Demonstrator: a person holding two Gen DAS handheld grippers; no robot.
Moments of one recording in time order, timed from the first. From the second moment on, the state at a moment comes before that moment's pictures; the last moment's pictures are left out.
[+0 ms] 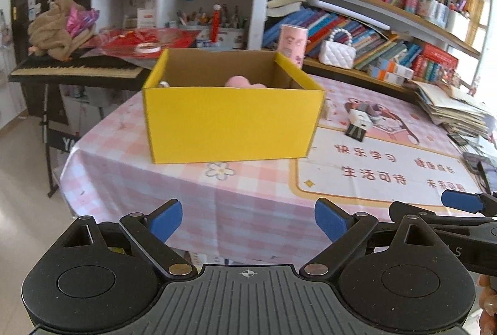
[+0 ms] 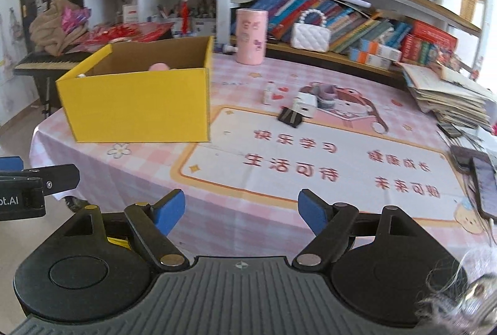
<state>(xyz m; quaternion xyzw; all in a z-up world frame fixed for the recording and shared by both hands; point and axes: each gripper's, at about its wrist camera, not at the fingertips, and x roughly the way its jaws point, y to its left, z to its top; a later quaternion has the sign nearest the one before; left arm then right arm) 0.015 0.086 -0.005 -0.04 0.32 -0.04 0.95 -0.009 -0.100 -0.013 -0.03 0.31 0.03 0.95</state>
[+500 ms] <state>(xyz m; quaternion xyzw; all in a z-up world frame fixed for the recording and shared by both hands) 0.029 0.034 -0.008 -0.02 0.33 -0.13 0.94 -0.025 -0.147 -0.013 -0.01 0.32 -0.05 0.95</state>
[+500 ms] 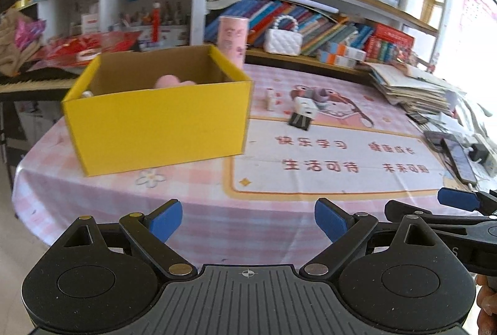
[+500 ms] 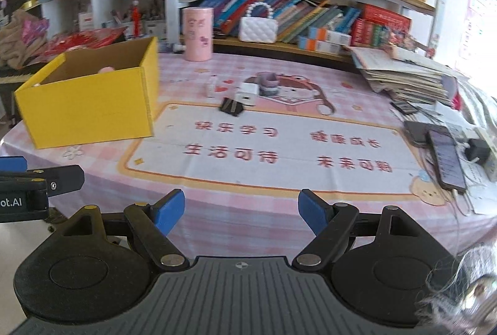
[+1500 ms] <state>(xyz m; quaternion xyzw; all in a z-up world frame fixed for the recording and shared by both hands) 0.133 -0.084 -0.025 0.01 0.35 -0.15 0.92 0.074 -0.258 -0.016 0.01 0.33 -0.07 0.94</state>
